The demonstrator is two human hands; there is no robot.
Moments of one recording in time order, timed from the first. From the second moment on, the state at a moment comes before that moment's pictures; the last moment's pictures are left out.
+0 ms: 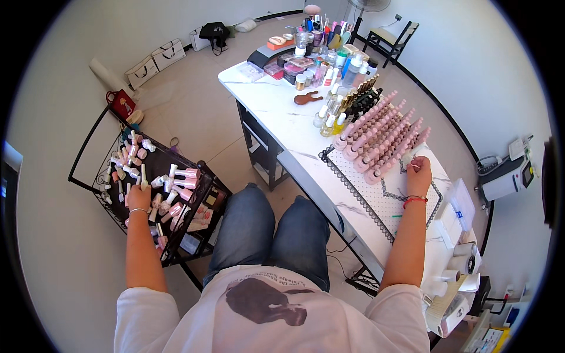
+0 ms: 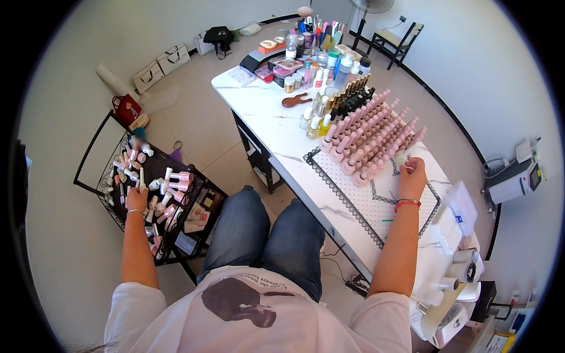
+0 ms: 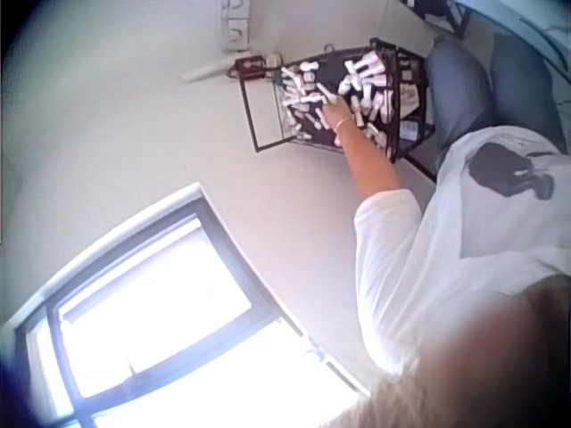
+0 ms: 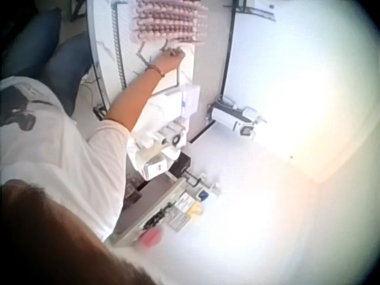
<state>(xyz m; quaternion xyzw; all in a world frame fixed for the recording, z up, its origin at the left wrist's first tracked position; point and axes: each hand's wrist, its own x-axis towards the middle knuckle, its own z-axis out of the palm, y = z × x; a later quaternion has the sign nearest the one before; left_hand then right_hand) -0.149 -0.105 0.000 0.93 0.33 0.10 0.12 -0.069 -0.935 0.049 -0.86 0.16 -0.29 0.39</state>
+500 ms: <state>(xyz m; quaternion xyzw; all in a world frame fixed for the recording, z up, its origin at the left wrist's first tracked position) -0.150 -0.229 0.130 0.90 0.13 0.28 0.31 -0.136 -0.866 0.195 -0.67 -0.04 -0.56 0.49</state>
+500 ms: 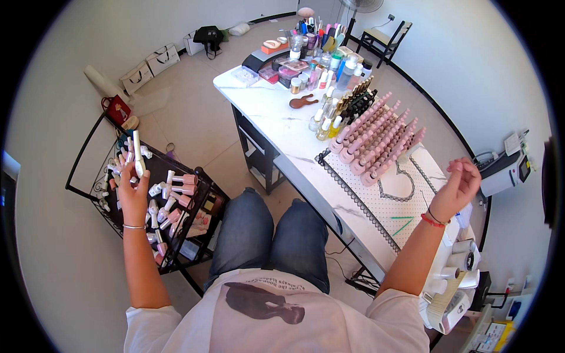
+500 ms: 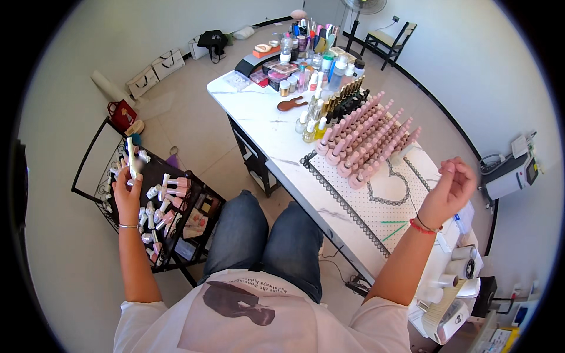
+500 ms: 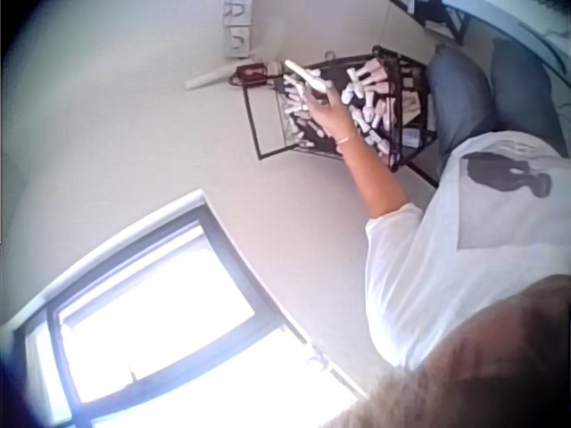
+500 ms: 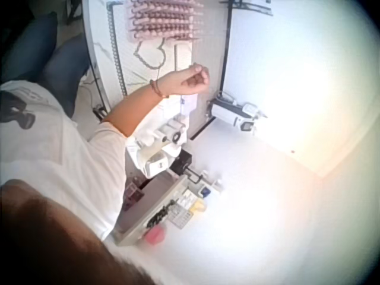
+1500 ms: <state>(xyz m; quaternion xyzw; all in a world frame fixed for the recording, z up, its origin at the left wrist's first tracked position) -0.193 -0.357 0.211 0.87 -0.18 0.30 0.34 -0.198 -0.726 0.175 -0.73 -0.04 -0.15 0.67</state>
